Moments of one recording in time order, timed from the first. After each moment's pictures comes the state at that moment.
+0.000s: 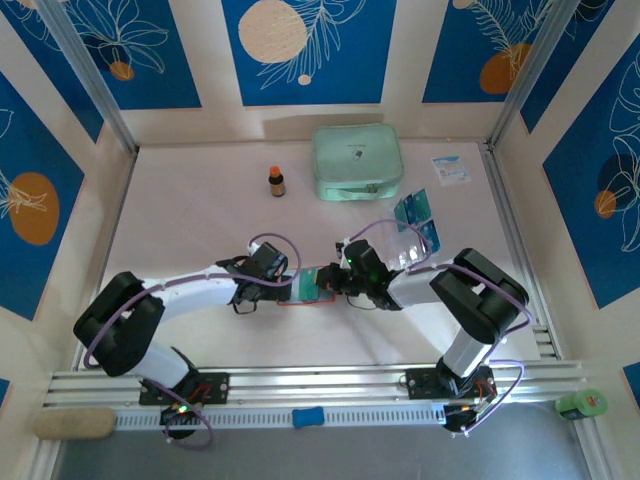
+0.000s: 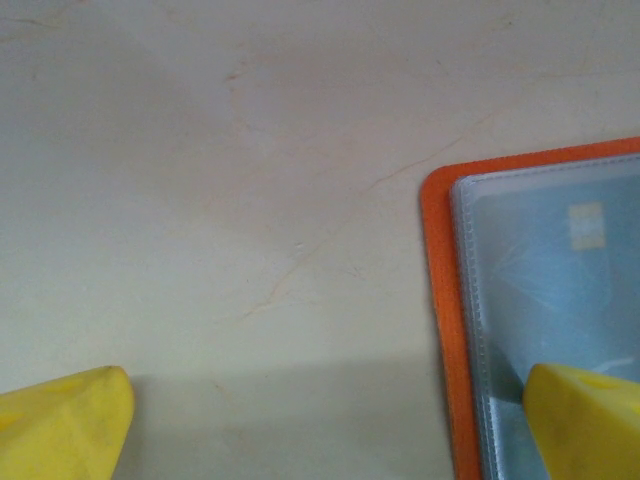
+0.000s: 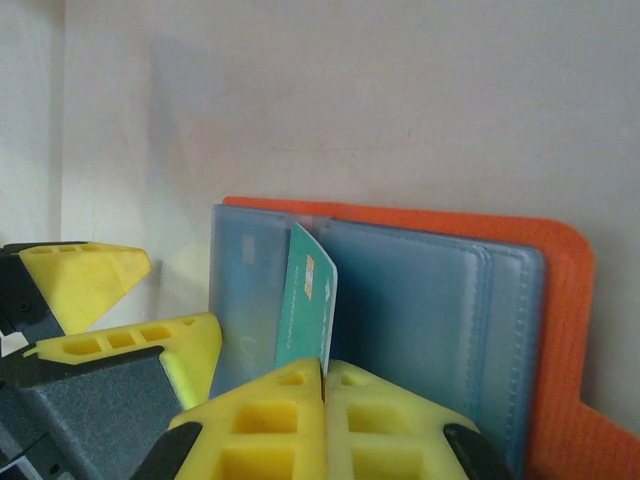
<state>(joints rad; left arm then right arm) -0.73 1.48 0.71 -0.41 -0.24 -0.60 0.73 1.67 0.56 0.44 -0.31 0.94</state>
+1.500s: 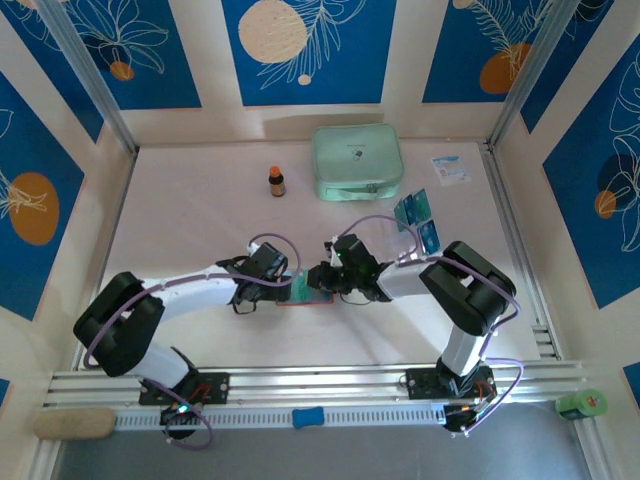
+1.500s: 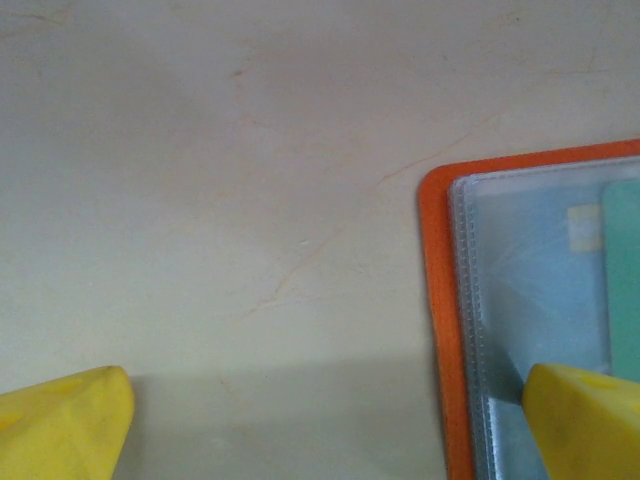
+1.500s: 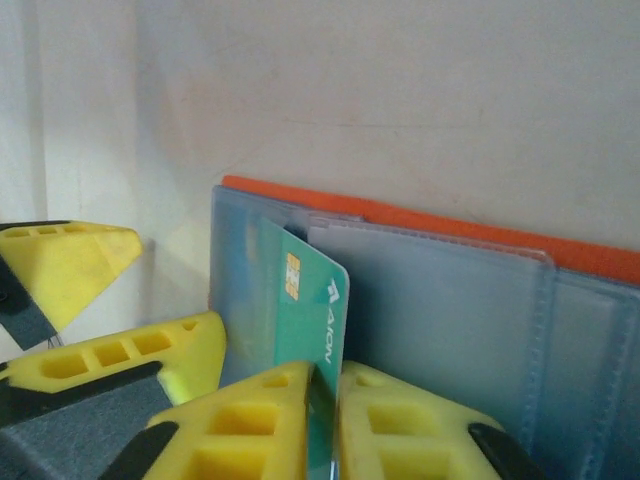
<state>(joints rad) -0.73 1.48 0.71 -0.41 -0.24 -0.60 0.75 1.74 0.68 0.31 -0.38 0.90</state>
